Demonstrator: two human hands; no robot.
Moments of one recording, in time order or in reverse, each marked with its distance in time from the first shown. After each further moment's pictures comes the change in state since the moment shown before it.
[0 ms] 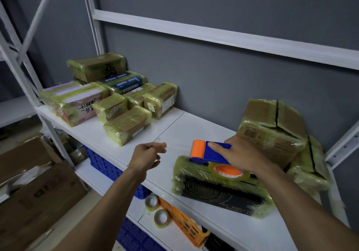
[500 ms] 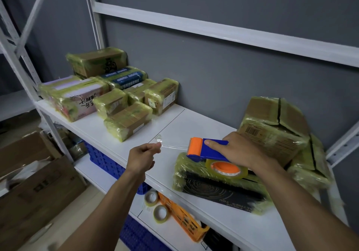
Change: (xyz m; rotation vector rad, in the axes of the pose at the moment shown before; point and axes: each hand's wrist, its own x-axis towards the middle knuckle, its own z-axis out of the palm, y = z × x) left_hand 0.013 -0.031 -0.012 -0.085 0.152 0.007; right_hand 0.002 -0.016 -0.001 -0.017 -0.042 0.074
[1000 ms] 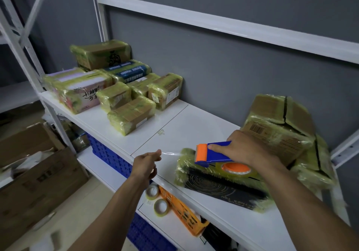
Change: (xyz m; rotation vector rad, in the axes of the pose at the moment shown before) left_hand 0.003 -0.043 -0.007 -0.075 0.021 -0.248; right_hand 0.005 0.000 0.005 -0.169 -0.013 0.059
